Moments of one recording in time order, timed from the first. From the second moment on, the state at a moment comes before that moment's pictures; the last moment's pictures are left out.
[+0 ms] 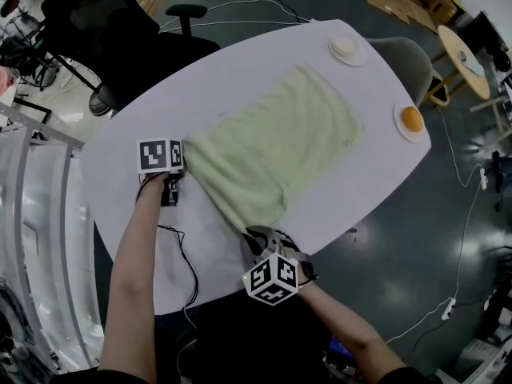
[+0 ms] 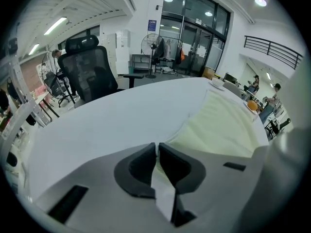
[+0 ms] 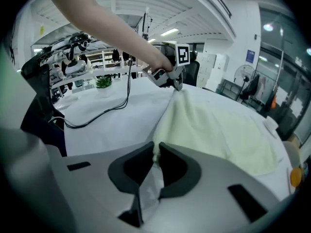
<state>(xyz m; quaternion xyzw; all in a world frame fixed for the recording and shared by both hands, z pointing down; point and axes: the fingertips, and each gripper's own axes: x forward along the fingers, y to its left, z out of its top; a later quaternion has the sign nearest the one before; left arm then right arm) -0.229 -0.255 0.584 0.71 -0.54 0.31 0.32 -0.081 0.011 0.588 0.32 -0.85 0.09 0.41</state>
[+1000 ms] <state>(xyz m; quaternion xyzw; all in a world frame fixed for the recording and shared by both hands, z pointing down) -0.344 -0.199 0.585 0.66 -0.56 0.21 0.44 -0.171 0.070 0.563 0.24 -0.89 0.09 0.38</state>
